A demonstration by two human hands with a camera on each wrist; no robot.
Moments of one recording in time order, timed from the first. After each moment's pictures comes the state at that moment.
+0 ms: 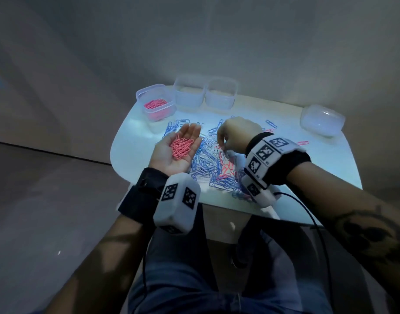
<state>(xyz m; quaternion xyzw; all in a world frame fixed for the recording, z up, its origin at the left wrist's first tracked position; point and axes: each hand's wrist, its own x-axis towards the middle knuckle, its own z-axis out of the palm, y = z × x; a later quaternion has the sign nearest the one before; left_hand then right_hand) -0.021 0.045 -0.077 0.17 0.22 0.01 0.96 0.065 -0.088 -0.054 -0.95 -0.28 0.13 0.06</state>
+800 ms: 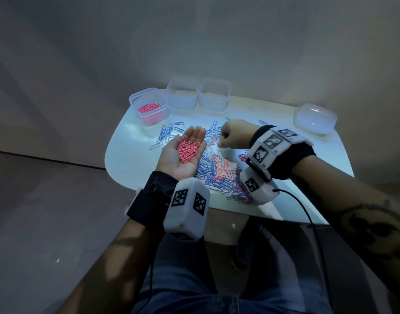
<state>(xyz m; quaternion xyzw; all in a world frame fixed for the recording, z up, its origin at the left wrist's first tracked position) -0.014 0.023 -0.074 0.18 0.25 0.00 0.95 0.070 -0.099 -0.039 -0.94 -0.26 0.22 0.08</state>
